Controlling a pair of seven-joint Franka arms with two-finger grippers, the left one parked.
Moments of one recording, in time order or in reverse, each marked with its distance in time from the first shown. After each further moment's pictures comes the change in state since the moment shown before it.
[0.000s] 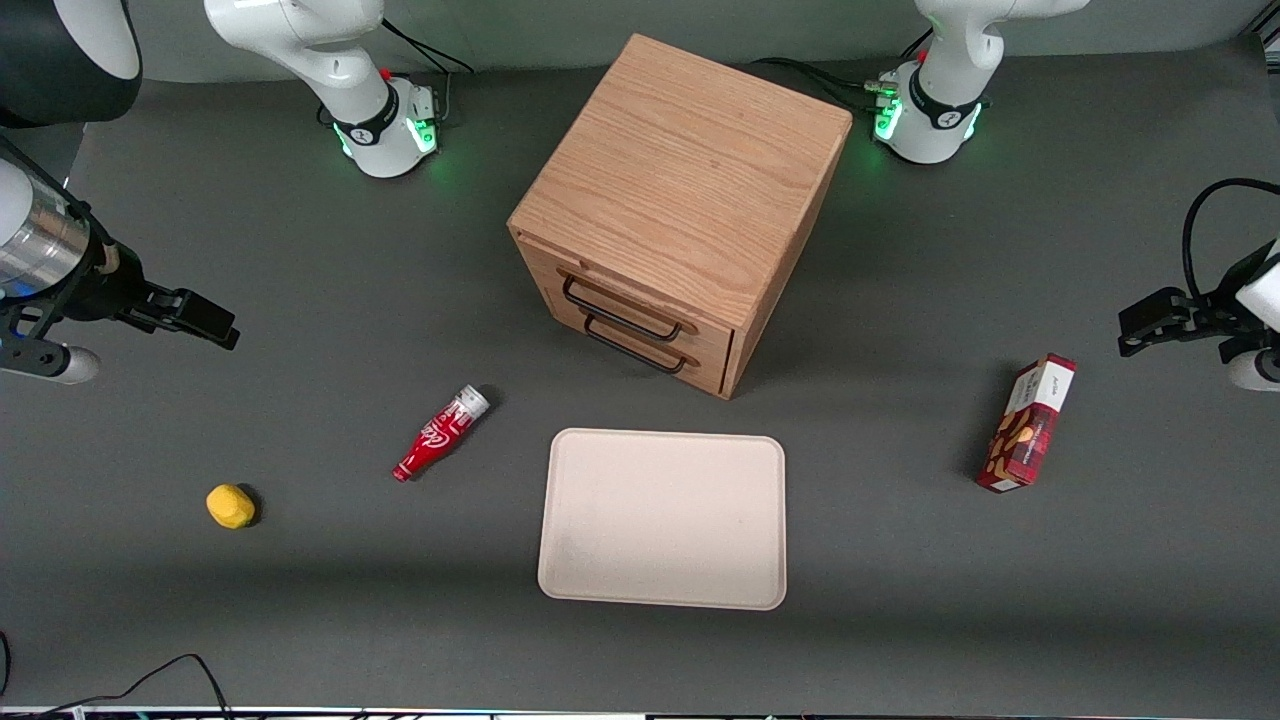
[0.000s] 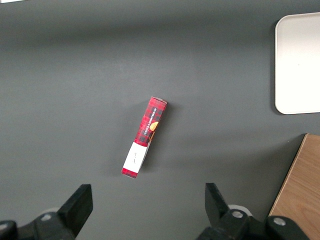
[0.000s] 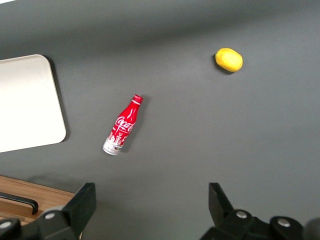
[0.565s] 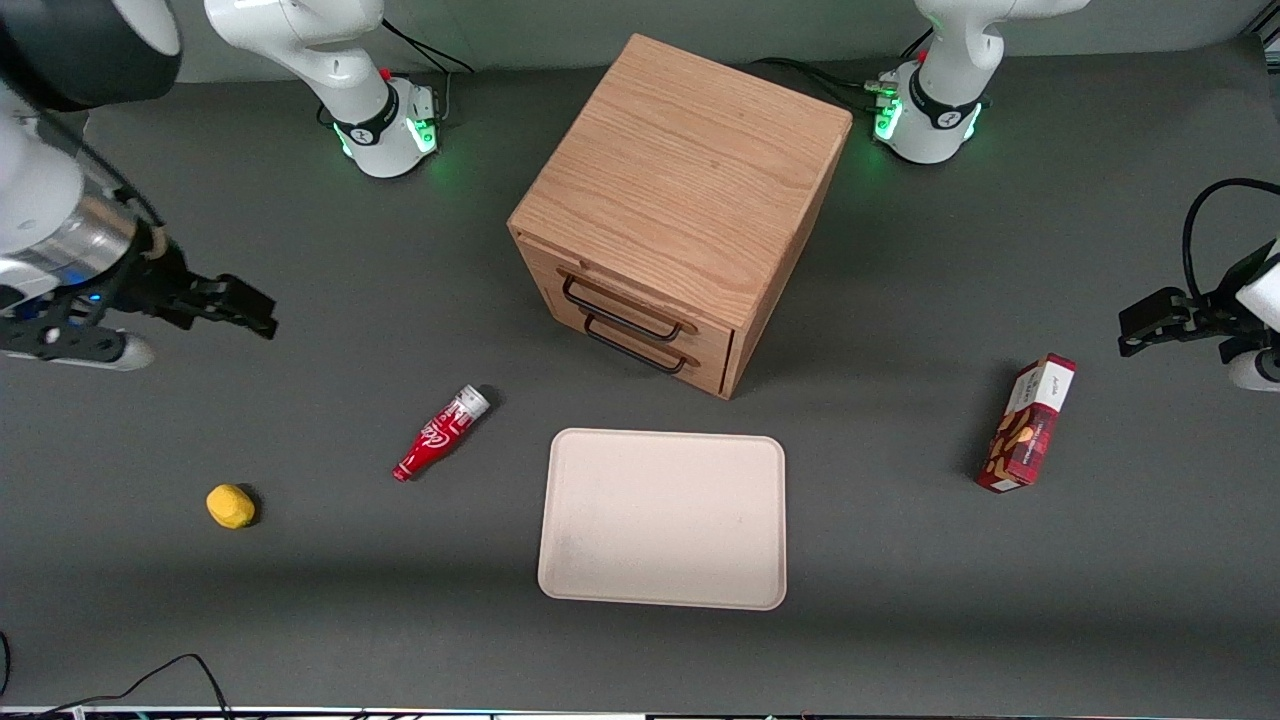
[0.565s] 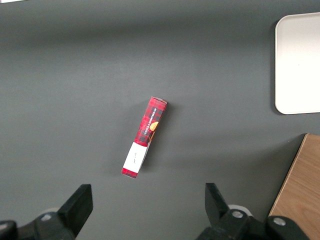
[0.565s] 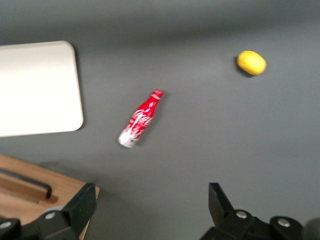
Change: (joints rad) arm 0.003 0.003 0.111 0.014 0.007 0.000 -0.007
